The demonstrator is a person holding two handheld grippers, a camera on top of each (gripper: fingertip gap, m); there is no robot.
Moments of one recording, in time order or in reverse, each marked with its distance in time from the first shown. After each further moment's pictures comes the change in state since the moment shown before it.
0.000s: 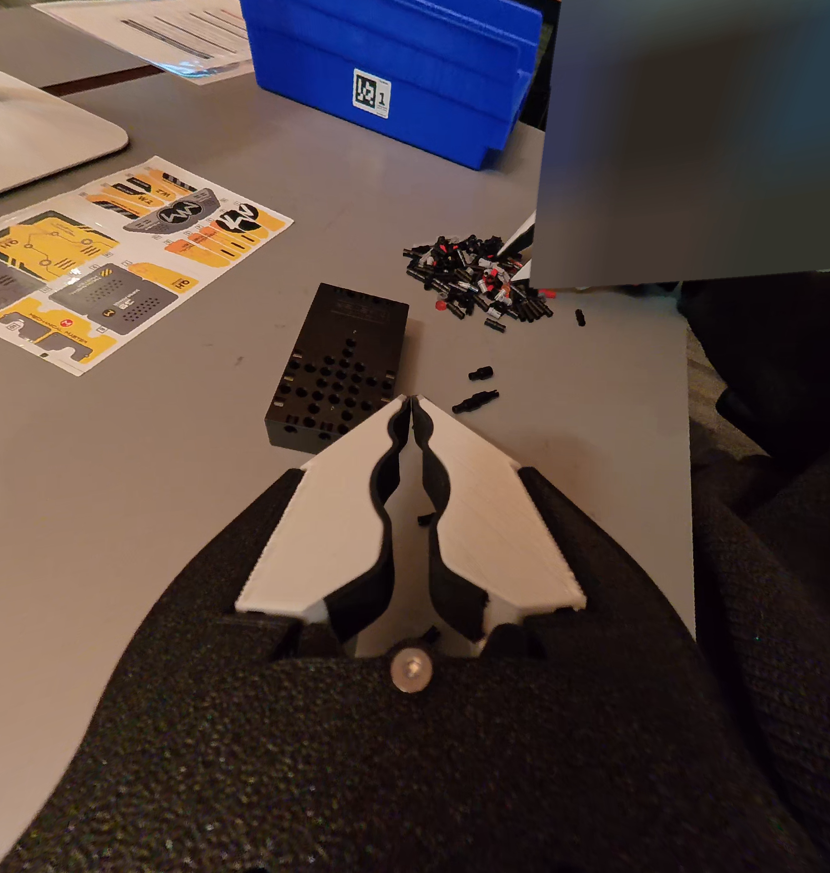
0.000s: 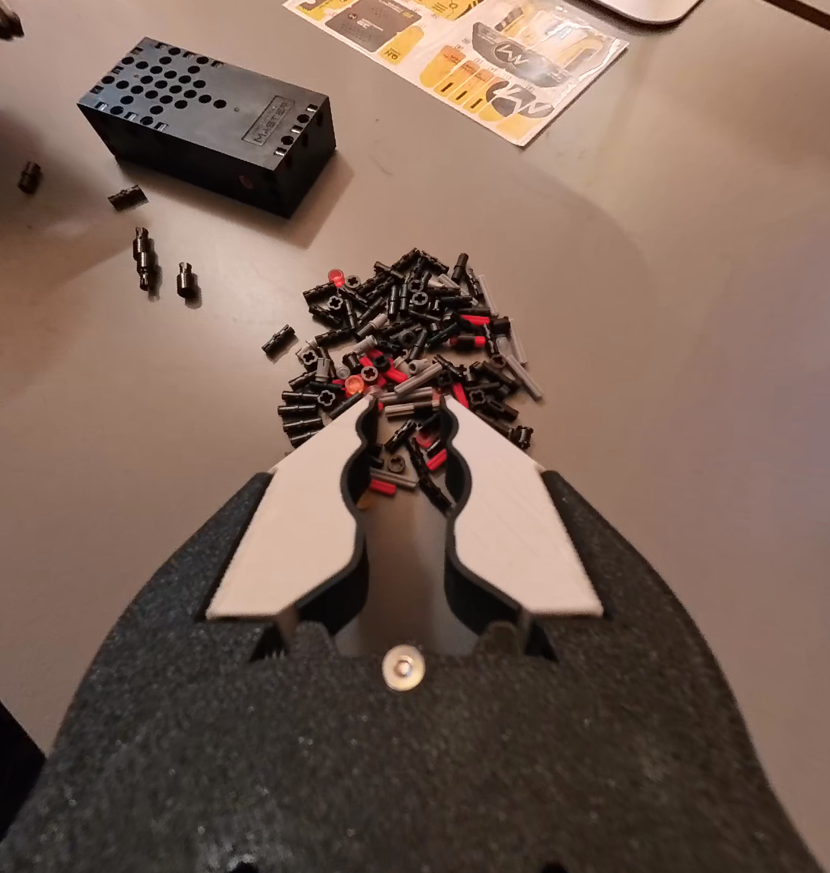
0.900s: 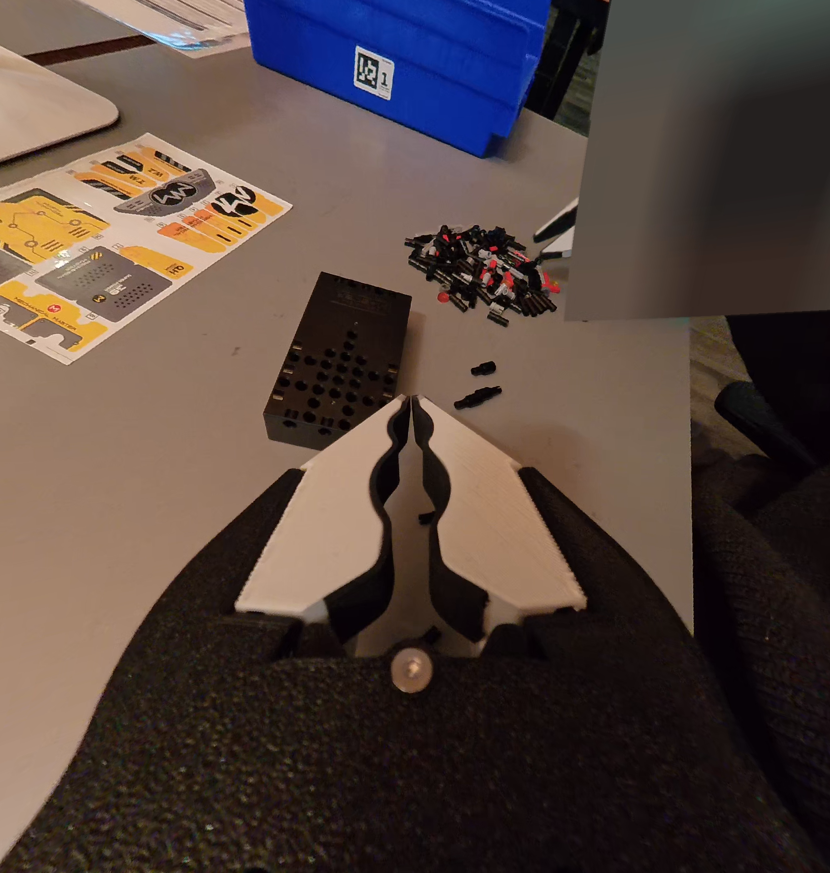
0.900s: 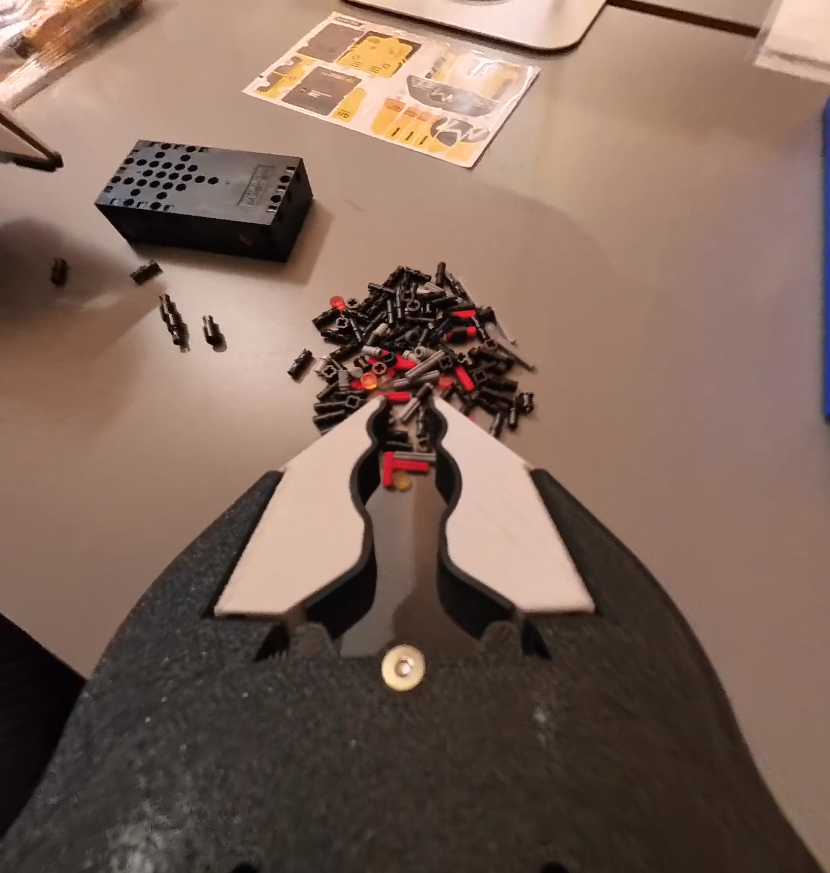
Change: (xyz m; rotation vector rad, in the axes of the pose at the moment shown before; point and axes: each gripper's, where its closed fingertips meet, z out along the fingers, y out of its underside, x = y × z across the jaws) left arm -0.002 0.003 0.003 -0.025 0.005 -0.021; right arm -0.007 -0.007 -0.024 0.064 0.114 0.154
